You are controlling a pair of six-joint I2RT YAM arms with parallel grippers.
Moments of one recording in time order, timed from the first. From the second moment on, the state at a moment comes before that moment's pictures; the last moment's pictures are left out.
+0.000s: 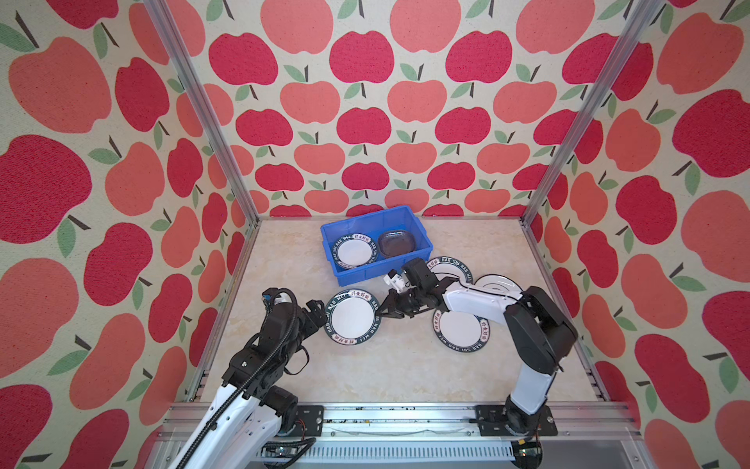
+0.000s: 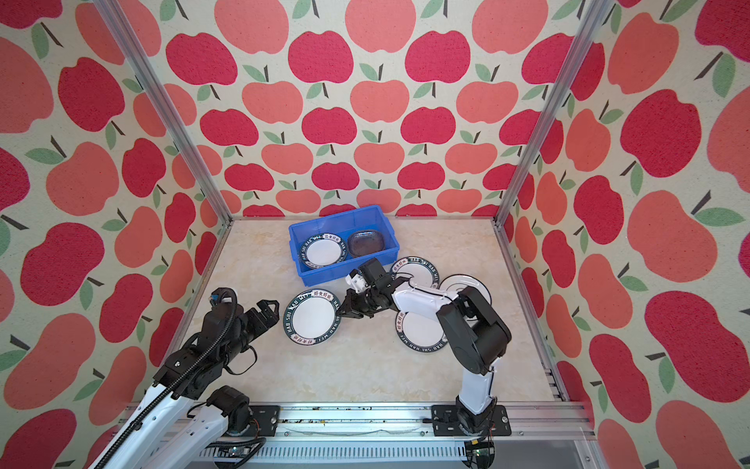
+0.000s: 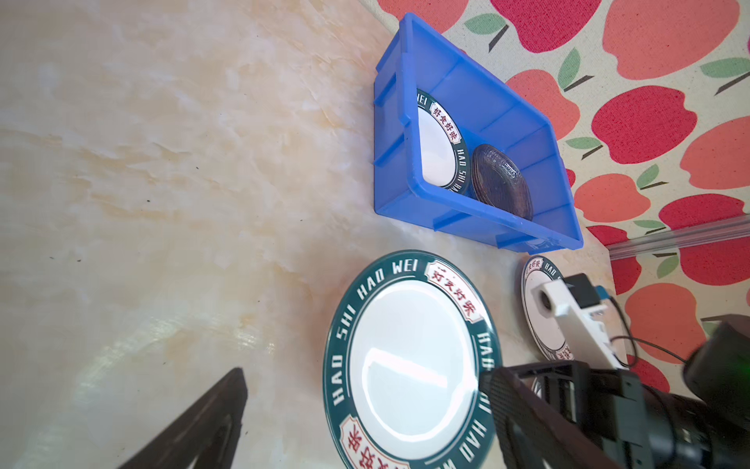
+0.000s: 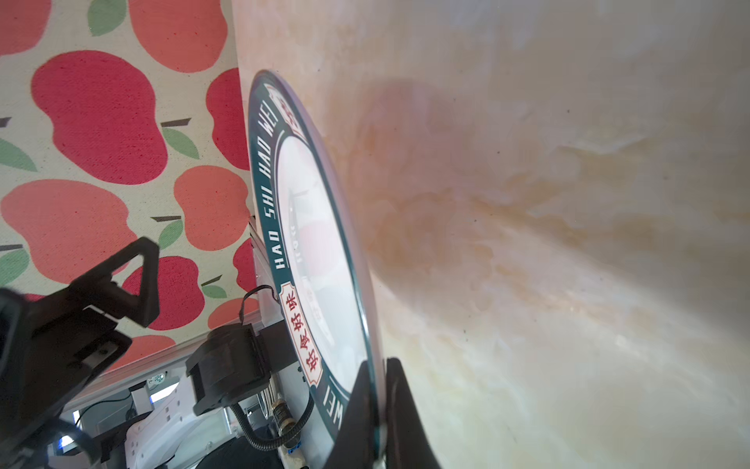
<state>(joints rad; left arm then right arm) -0.36 0.64 0.67 -0.67 -0.16 -0.82 0.78 1.73 1.16 -0.32 -0.66 0.71</state>
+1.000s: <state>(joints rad) -0.12 1.46 0.98 -0.08 0.33 -0.64 0.52 2.53 2.31 -0.52 -0.62 0.62</state>
